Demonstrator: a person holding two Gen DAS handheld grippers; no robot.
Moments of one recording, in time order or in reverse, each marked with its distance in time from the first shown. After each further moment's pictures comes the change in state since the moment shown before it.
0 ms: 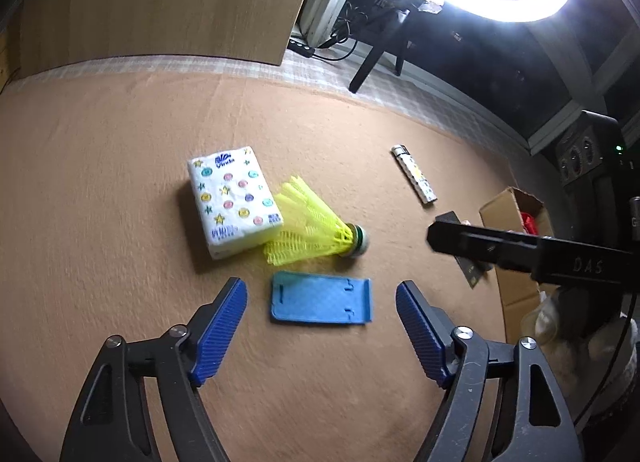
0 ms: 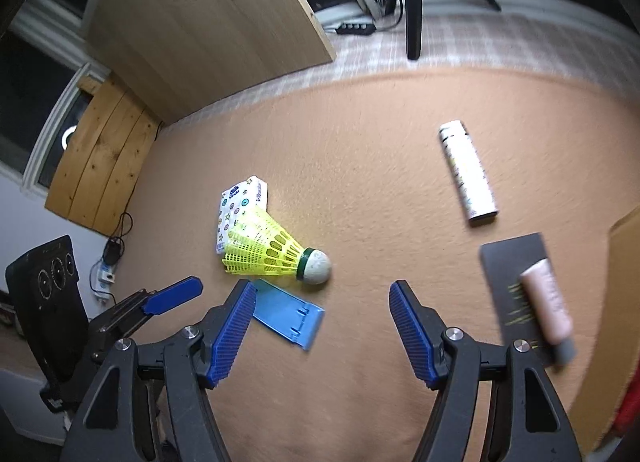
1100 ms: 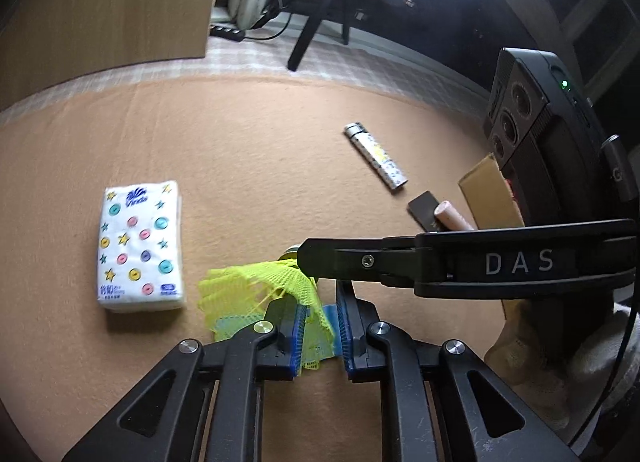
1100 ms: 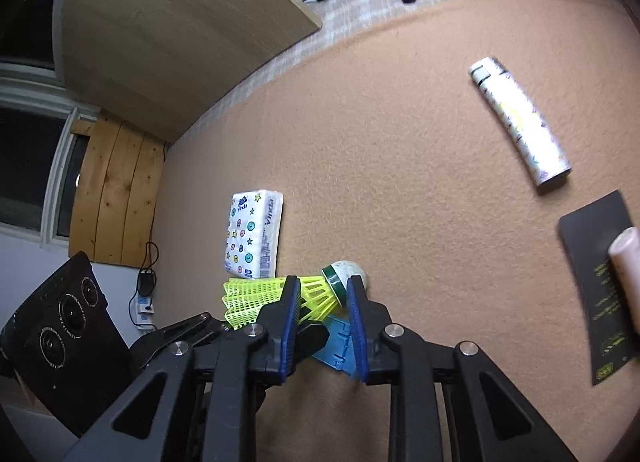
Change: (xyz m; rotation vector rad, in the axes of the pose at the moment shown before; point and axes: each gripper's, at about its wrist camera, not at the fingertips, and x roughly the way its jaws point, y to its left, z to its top) left arm 0.047 -0.033 0.023 0.163 0.078 -0.102; right arm 0.037 -0.005 0.008 0.193 0.055 0.139
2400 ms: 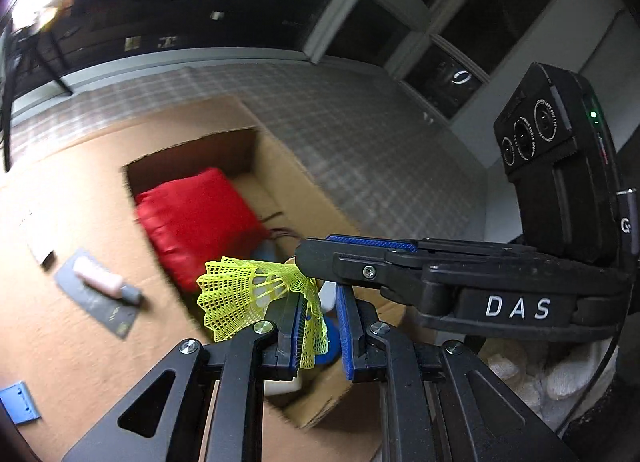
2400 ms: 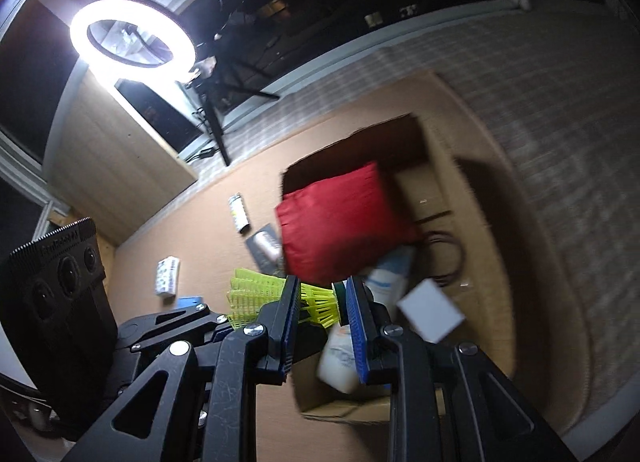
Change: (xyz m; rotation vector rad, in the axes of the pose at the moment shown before) left arm 0.028 -0.309 -0.011 0.377 0.050 -0.363; right arm -0.267 -0.120 -0.131 0.142 -0.441 -0.290
